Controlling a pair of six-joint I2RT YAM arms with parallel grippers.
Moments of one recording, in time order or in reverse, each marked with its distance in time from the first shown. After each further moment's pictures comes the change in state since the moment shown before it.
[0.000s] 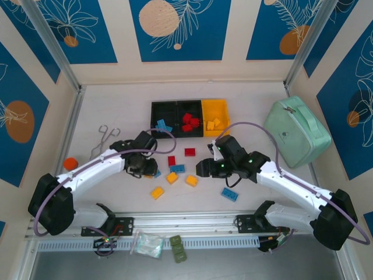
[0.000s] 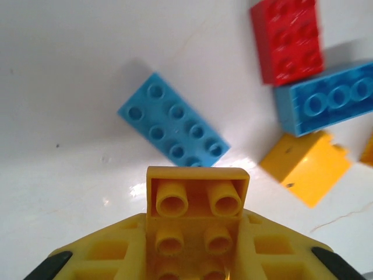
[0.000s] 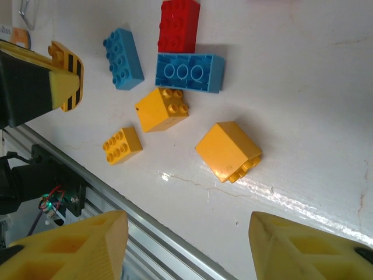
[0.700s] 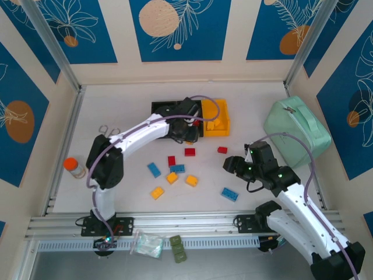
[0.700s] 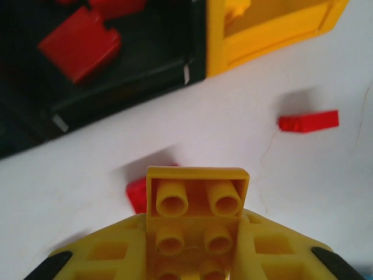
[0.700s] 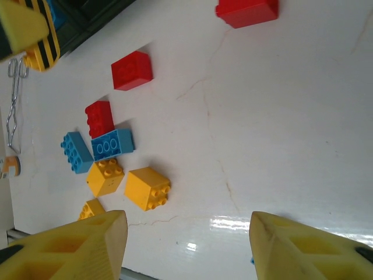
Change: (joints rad) left arm -0.129 0.660 0.837 -0.016 0.008 0.025; right arm -0.335 -0.380 -0.136 -0.200 0.079 0.087
